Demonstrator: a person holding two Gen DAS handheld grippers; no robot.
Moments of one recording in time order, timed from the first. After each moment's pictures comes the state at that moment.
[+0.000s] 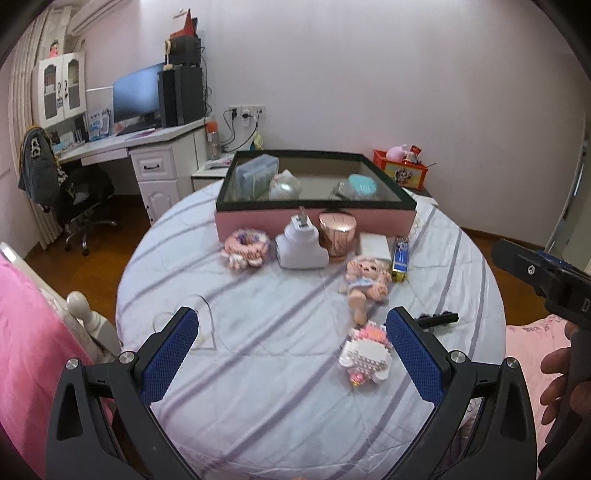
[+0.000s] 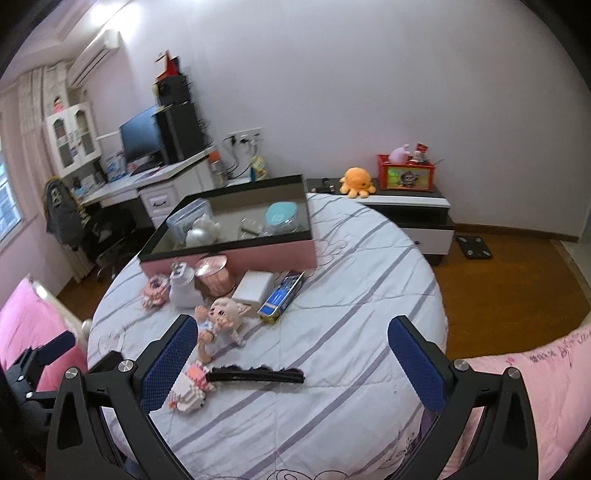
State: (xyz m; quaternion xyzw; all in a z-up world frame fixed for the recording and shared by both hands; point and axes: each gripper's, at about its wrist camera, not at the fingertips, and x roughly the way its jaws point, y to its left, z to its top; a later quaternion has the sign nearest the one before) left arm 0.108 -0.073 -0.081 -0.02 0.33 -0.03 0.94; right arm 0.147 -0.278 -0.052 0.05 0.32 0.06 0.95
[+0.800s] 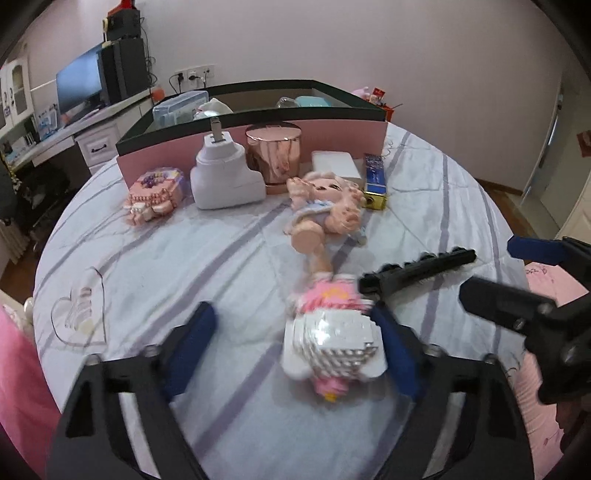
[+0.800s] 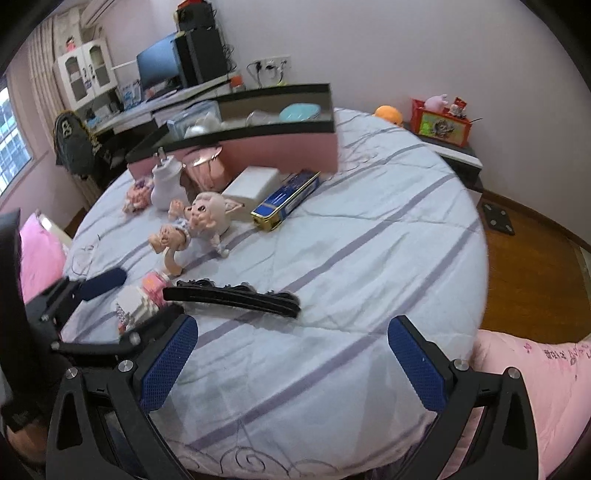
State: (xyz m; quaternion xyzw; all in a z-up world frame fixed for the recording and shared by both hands) left arm 0.154 -0.110 -0.152 0.03 0.41 -0.11 0.91; right arm 0.175 -0.269 -0.129 0.00 0.44 0.11 0.89
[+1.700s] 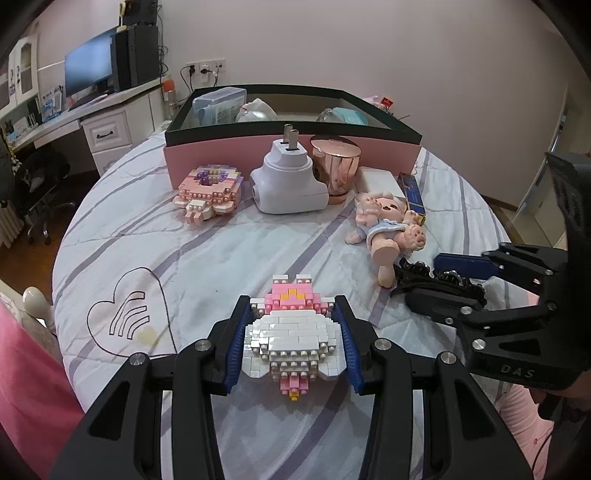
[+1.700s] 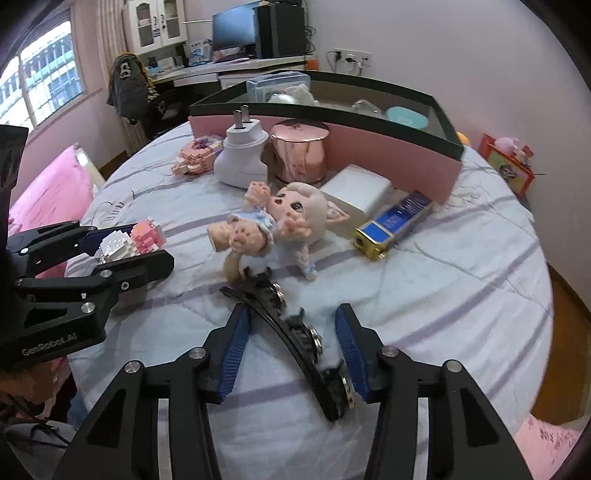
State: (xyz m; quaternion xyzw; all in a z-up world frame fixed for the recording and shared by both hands) left arm 0.161 -0.055 -0.142 -0.01 0.41 -0.11 0.91; right arm 0.198 -0.205 -0.146 -0.10 0.43 0.22 0.87
